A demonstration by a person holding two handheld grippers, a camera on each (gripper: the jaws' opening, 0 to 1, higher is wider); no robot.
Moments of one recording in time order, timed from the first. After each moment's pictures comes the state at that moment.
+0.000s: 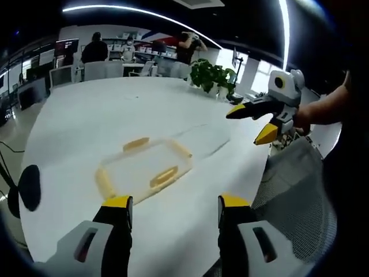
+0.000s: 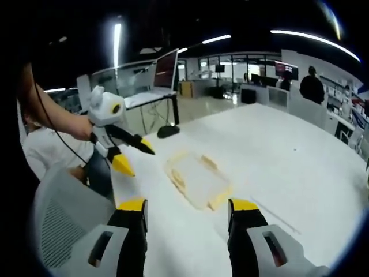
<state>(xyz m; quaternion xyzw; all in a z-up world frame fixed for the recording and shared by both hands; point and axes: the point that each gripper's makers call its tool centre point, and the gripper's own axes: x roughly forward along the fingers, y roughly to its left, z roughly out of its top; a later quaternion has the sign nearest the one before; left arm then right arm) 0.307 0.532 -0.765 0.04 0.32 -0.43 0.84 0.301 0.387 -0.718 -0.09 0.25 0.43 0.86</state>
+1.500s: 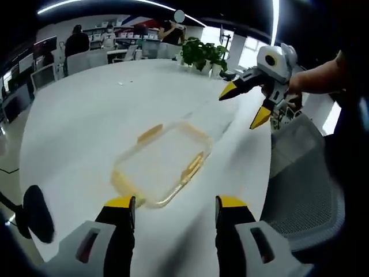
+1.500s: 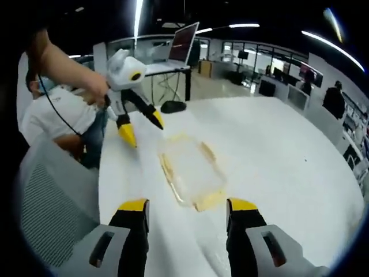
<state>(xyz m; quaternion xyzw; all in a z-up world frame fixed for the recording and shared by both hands) 0.347 0.557 -0.789 0.12 0.37 -0.47 0.79 0.338 0.394 -0.750 -0.21 0.29 0.48 0.80</state>
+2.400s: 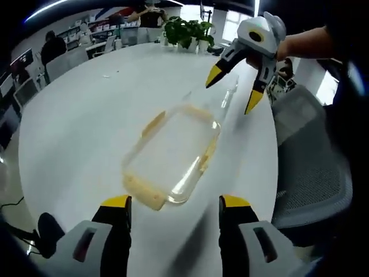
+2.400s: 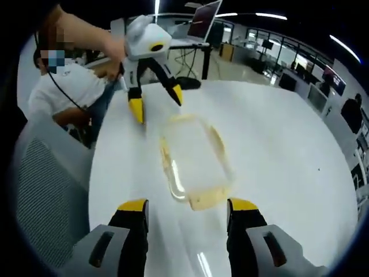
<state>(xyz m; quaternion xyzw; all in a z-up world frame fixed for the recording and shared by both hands) 0.367 0.568 -0.805 0.21 0.39 -0.50 0.74 0.350 0.402 -0.783 -0.27 0.34 0.51 0.74</state>
